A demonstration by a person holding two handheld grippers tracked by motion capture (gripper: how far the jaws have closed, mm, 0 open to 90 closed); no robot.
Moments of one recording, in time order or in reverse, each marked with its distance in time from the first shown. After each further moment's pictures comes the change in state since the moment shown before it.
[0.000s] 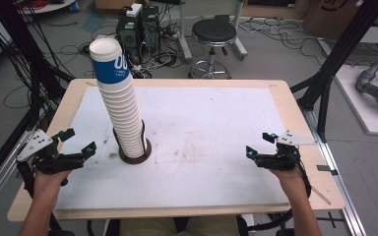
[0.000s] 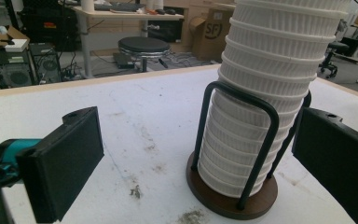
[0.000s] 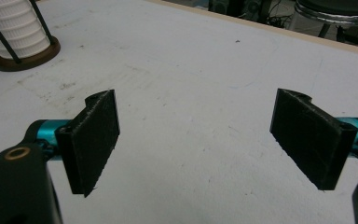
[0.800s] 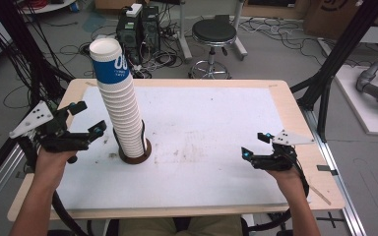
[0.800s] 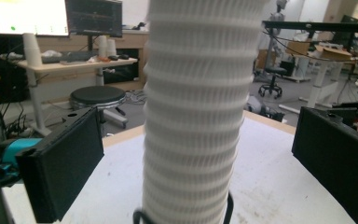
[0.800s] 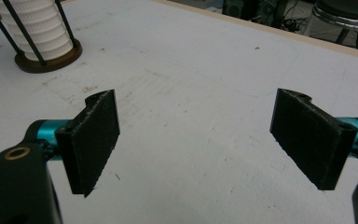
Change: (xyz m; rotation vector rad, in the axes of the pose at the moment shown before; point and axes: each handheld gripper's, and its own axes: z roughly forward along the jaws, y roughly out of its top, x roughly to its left) left arm -0.040 0.091 0.026 -0.139 -0.205 0.078; right arm 0.014 0.010 0.001 0.003 0.051 -0.019
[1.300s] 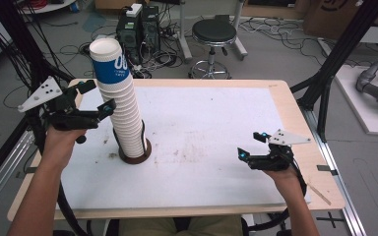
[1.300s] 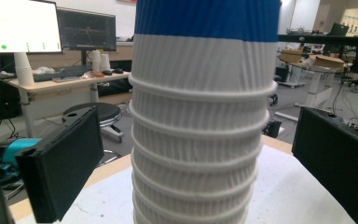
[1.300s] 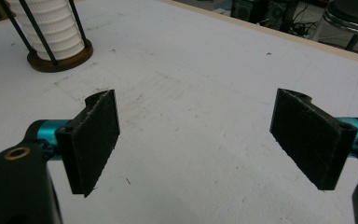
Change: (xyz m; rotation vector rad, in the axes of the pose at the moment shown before) left arm 0.003 0.032 0.032 -0.025 -0.019 0.006; right arm 0.008 0.005 0.004 0.001 0.030 -0.029
